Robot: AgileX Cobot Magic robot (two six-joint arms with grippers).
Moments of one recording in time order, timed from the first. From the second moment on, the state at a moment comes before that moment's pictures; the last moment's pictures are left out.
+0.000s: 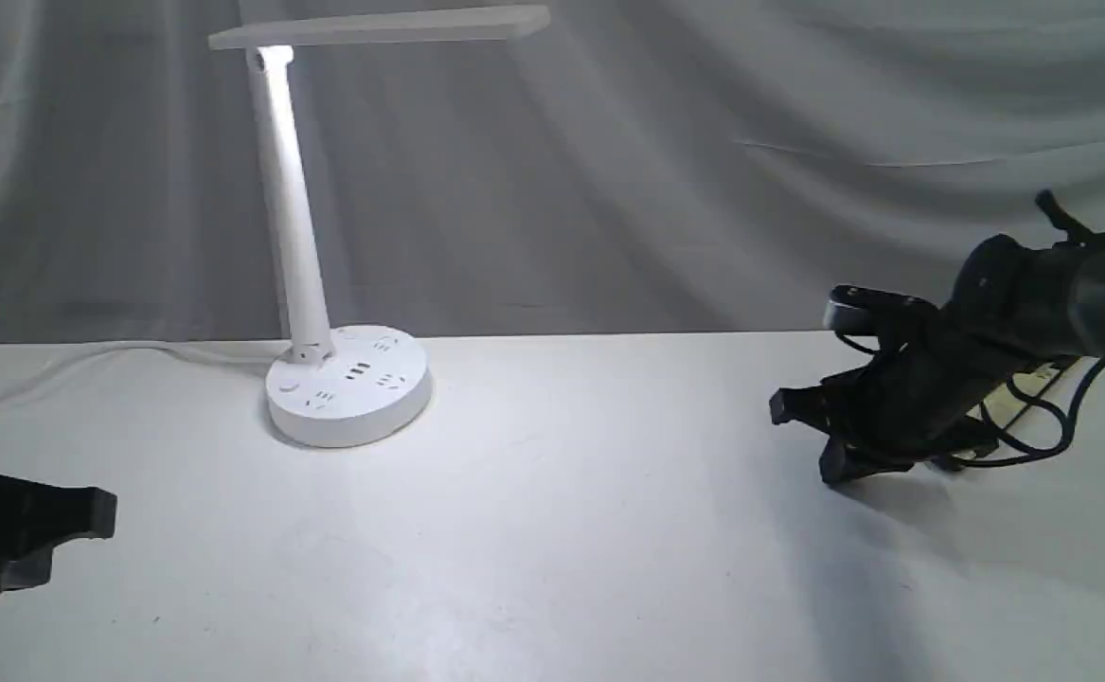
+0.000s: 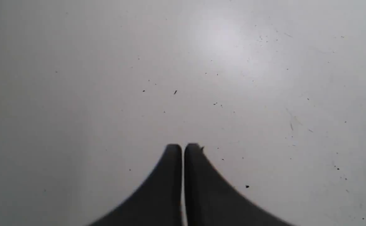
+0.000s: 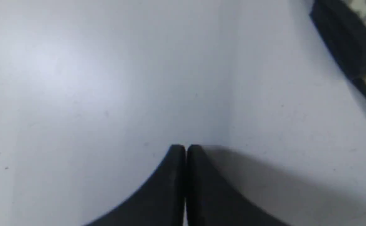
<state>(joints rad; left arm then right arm) -0.05 1.44 -0.78 -0.15 0.45 -0.05 -0.11 2.33 -1.73 0.37 0.70 -0.22</state>
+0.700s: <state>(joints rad) -0.05 1.44 -0.78 -0.15 0.45 -0.05 -0.21 2.31 -1.73 0.34 0.45 0.30</state>
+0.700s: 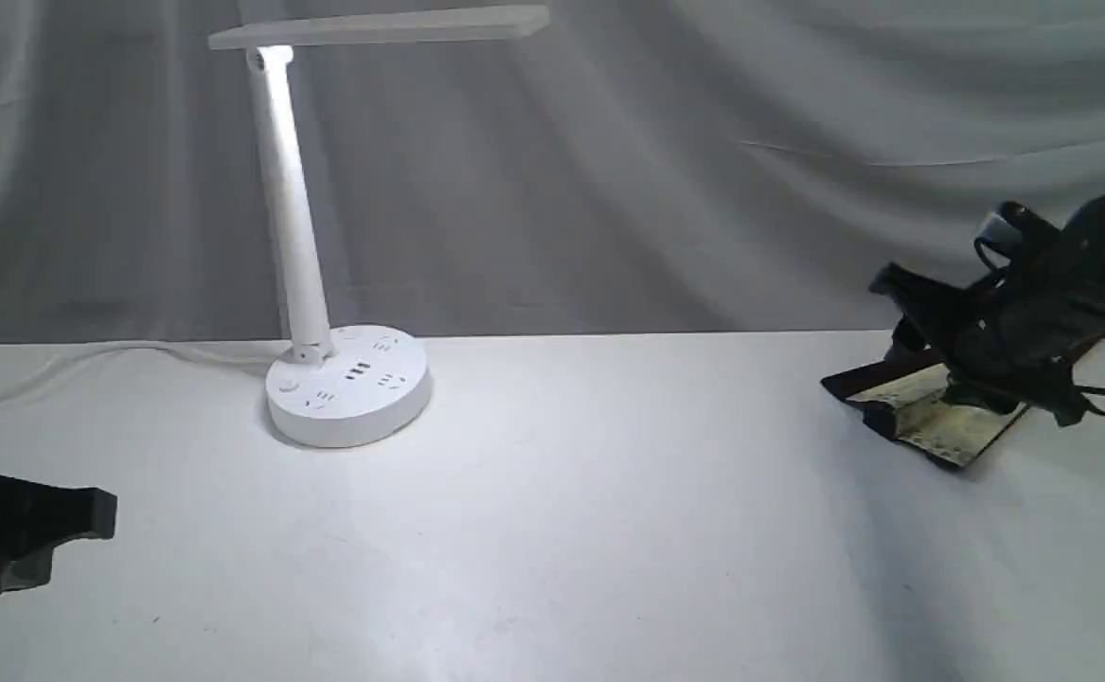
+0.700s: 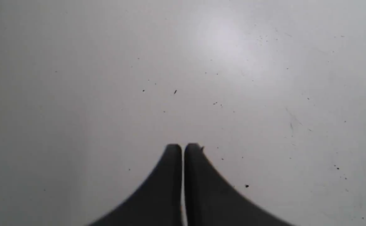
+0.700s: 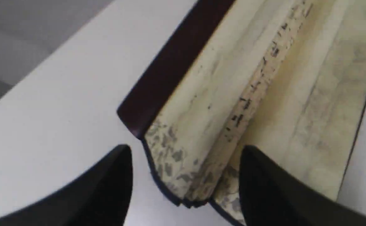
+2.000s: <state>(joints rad) -0.05 1.44 -0.78 -0.15 0.45 -0.04 -0.21 2.38 -1.73 0.32 0.35 0.41</state>
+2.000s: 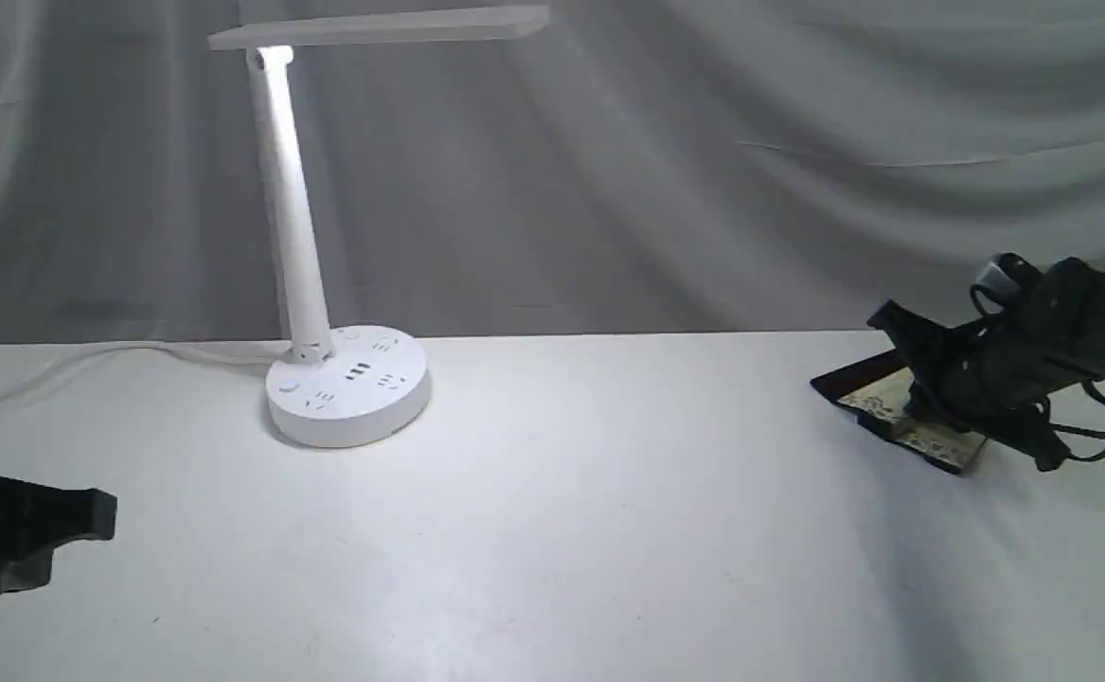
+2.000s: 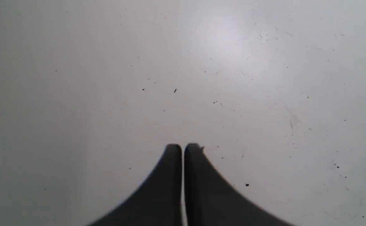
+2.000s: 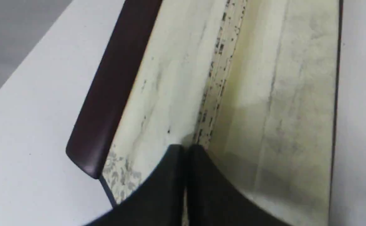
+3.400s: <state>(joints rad) -0.05 1.44 -0.78 -0.15 0.45 -0.04 -0.14 2.32 -1.88 -0.16 0.55 0.67</state>
